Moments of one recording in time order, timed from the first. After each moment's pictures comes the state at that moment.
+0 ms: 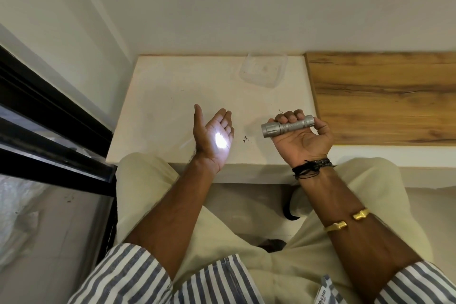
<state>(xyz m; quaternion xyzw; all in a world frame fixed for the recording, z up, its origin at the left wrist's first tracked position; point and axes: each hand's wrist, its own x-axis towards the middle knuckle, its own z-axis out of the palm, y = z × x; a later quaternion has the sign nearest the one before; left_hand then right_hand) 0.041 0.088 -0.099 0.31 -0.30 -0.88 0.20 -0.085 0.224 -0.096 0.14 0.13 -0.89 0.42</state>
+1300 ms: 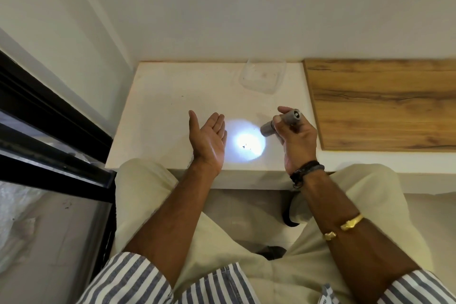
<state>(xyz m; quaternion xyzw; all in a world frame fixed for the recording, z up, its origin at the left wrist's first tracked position) 0.041 0.078 -0.102 0.33 -0.29 -0.86 0.26 -0.082 0.219 -0.094 -0.08 0.61 -0.75 0.25</state>
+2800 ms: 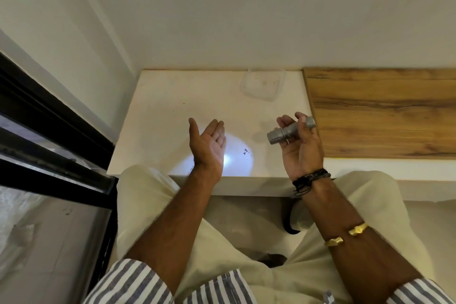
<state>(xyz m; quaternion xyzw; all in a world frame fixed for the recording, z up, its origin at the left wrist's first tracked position) 0.041 0.076 -0.104 0.35 -0.27 -0.86 0.26 -0.093 0.222 -0.095 0.03 0.40 -0.86 0.31</state>
